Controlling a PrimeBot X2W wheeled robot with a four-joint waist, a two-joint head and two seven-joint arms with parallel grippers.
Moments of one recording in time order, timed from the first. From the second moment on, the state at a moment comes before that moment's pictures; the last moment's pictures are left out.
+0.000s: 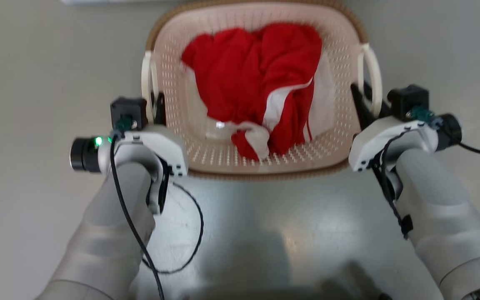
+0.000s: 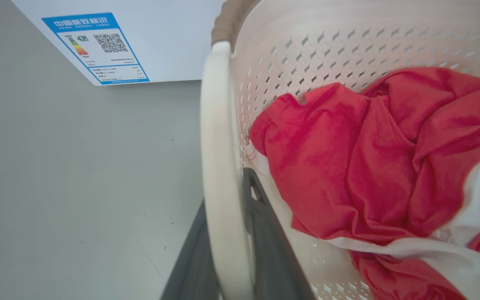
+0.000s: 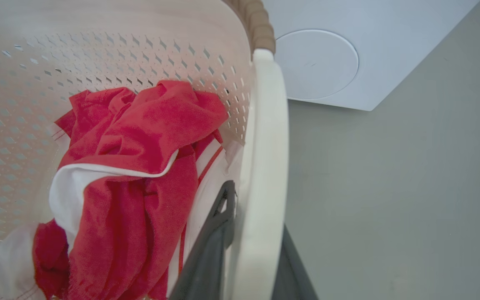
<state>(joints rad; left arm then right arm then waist) -0.79 0.07 -0.45 0.90 -0.43 0.16 -0.26 -0.85 -0.10 0.26 1.01 0.18 0.11 -0.24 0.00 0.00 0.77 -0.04</state>
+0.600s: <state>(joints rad) -0.85 0.05 -0.31 0.80 -0.31 0.14 -0.26 -0.86 -0.09 0.13 0.83 0.03 0.11 -0.24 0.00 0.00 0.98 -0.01</state>
